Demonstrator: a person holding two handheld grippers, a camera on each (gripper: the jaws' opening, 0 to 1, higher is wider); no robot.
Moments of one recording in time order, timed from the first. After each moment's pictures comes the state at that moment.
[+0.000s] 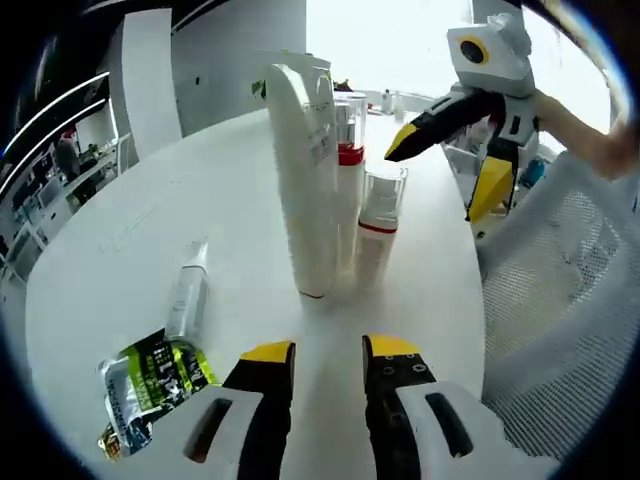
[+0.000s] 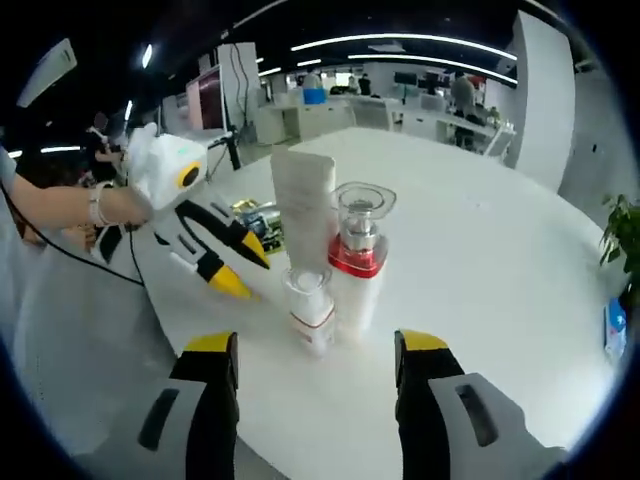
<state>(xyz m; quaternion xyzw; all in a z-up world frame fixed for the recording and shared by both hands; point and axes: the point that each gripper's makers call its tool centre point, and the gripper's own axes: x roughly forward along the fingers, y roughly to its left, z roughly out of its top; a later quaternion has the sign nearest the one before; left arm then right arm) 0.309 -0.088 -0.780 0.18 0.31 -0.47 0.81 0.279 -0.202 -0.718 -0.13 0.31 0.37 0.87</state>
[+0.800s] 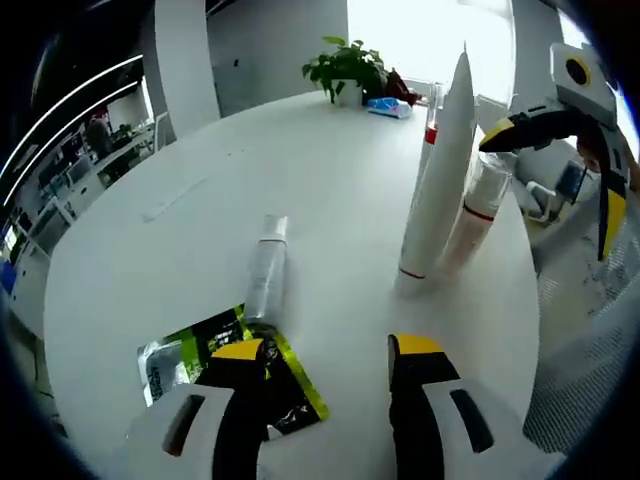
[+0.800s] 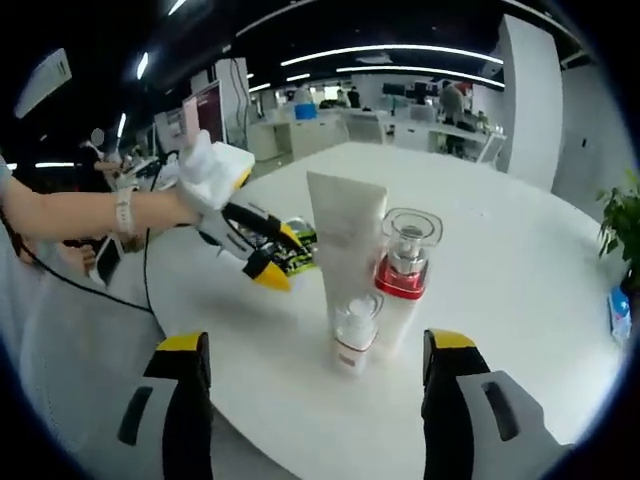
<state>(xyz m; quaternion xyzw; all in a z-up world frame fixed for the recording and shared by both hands) 0.374 -0.048 -0.793 0.18 0.34 -0.40 0.83 0.276 -0.170 -0.718 -0.08 0.30 0.36 0.88</state>
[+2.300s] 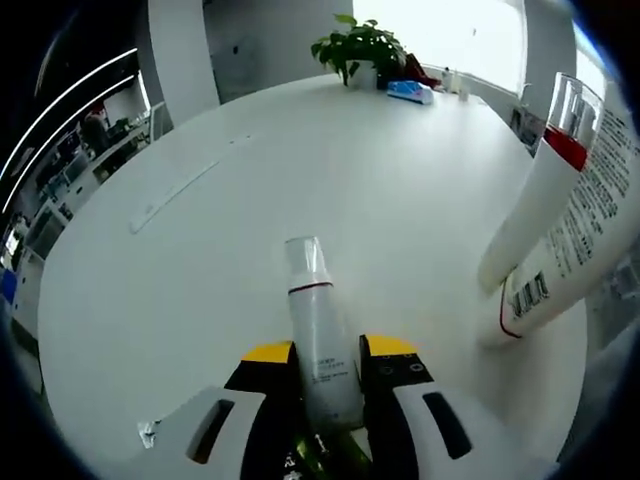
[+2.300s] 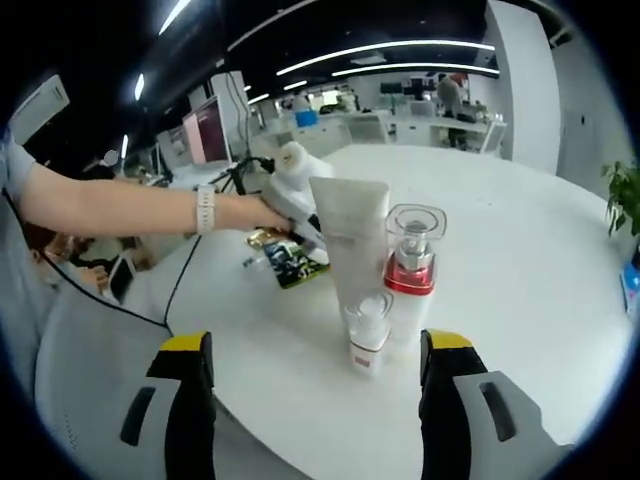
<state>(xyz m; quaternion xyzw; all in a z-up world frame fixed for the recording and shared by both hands) 0.436 -0.082 -0.821 0.20 0.36 -0.39 0.82 0.271 -0.161 -0.713 -0.04 0.30 0.37 0.88</state>
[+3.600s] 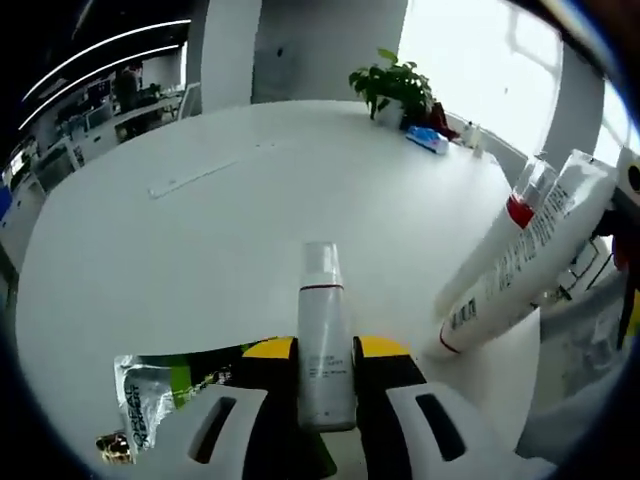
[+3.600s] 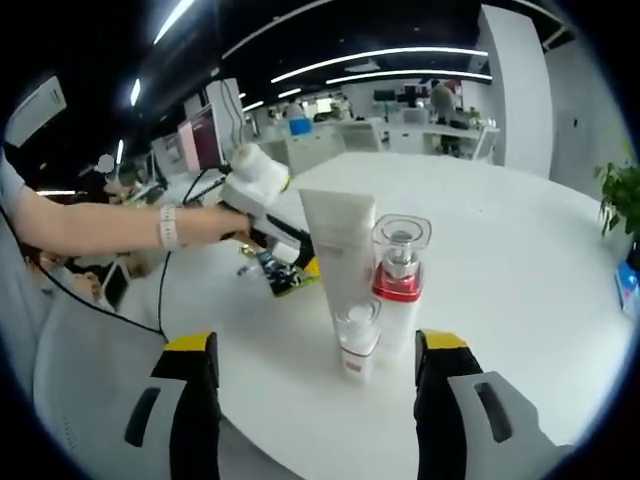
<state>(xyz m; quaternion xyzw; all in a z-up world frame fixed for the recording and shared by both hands) 0.404 -0.066 -0.788 0.07 0.36 -0.37 0.85 0.274 -0.168 -0.707 -0.04 0.28 0.36 0.89</state>
